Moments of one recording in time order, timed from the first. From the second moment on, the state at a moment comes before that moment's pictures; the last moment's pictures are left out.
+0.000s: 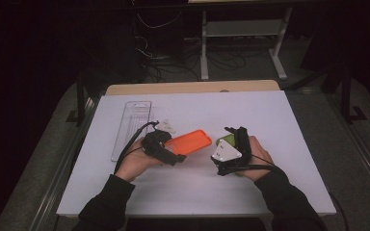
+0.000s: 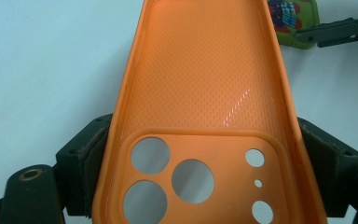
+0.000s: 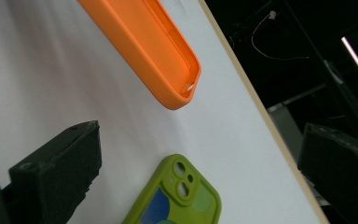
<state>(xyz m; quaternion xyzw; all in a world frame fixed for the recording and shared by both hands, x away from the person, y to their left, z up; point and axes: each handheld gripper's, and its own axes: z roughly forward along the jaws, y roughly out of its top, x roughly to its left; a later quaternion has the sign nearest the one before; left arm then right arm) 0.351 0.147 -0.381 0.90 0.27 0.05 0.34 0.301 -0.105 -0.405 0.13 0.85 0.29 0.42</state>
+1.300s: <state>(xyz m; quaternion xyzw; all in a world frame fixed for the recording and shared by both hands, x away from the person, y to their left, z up) 0.351 0.141 -0.381 0.91 0.25 0.05 0.34 0.288 -0.063 -0.426 -0.06 0.80 0.19 0.57</state>
